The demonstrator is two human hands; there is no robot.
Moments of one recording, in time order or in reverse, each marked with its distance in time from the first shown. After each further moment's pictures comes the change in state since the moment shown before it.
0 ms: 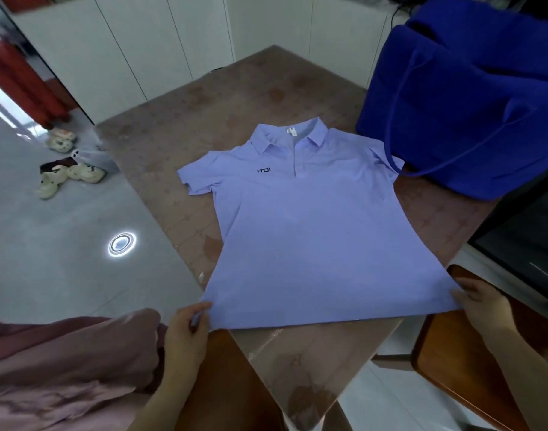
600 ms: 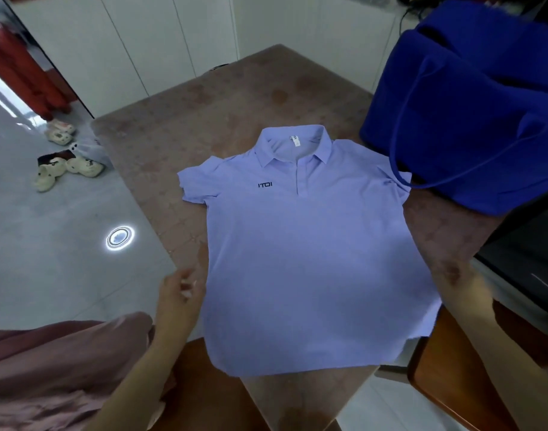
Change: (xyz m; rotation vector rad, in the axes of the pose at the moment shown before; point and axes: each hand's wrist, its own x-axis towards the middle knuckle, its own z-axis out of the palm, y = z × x) left_hand 0.065 0.037 0.005 0.030 0.009 -0.083; right_hand 0.026 -0.053 0.016 -0.329 0.020 -0.274
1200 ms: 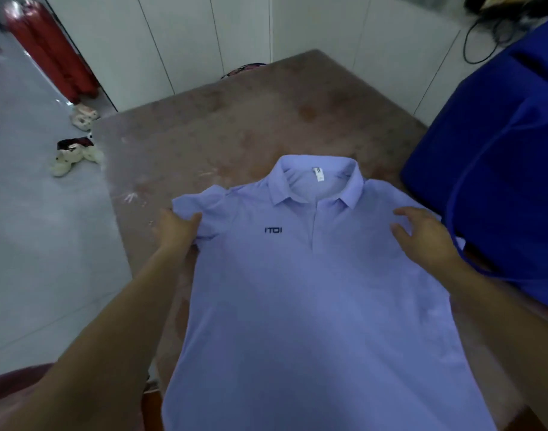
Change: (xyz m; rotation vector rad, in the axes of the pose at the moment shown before) left_hand 0.253 0.055 0.052 -0.135 0.117 -0.197; right_hand 0.203 -0.174 0.035 0.026 -0.098 -0.468
